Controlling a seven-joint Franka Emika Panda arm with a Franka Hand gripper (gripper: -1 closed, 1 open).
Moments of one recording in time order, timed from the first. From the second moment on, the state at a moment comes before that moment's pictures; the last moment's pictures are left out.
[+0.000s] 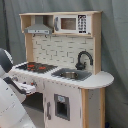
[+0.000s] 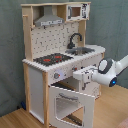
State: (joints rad) arm -0.51 -0.44 1.42 -2.46 -1.84 2.29 0.23
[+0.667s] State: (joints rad) arm -0.52 -0.43 1.35 -2.48 -1.95 2.38 0.34
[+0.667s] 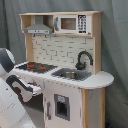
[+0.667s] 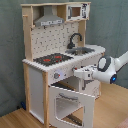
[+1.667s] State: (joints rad) arm -0.54 -0.38 1.38 -2.44 -1.96 2.39 0.41
